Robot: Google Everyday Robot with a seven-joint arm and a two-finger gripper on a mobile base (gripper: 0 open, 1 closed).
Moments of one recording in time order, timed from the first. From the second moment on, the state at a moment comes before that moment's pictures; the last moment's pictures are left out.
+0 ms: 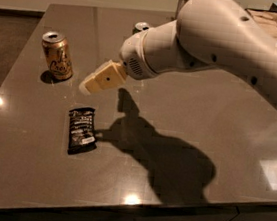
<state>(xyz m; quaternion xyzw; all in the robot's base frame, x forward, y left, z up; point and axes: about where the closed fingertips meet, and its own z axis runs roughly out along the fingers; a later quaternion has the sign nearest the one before) 0.556 0.062 0.940 -0.49 0.74 0.19 0.43</state>
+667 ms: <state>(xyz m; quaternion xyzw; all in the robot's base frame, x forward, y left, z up) 0.596 0.116 0.918 -0.46 0.73 0.23 0.44</state>
